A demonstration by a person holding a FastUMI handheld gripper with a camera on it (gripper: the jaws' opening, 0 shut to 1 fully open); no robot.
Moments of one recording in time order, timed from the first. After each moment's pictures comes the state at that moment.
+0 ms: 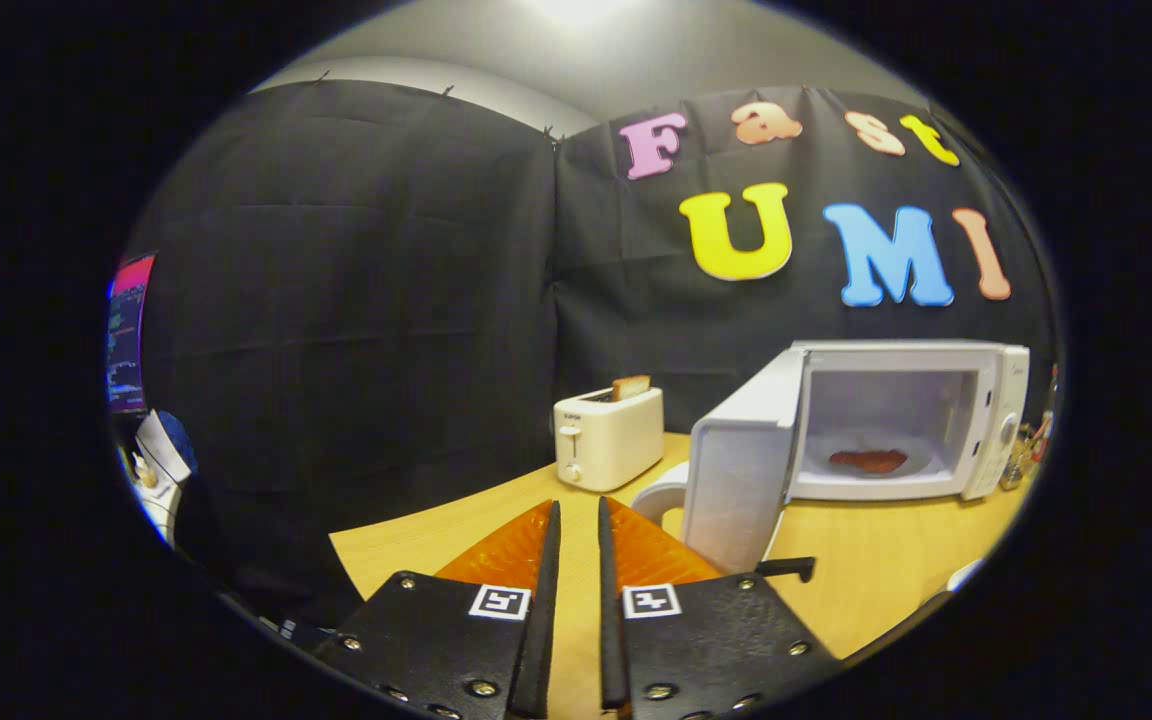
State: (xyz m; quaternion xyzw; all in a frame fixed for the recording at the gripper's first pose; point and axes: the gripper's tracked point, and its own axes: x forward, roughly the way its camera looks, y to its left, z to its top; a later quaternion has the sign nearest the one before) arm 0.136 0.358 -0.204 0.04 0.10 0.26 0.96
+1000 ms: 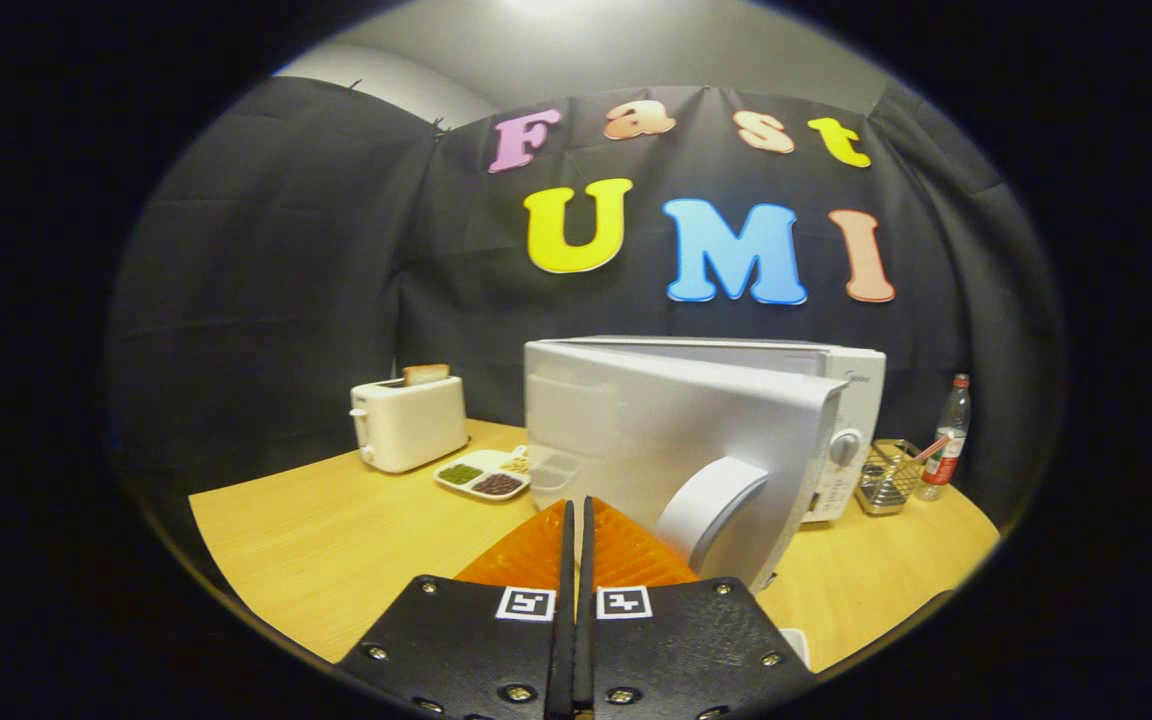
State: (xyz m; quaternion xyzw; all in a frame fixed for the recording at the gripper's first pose) arm 0.198 0.098 -0.197 0.00 0.08 0.06 1.00
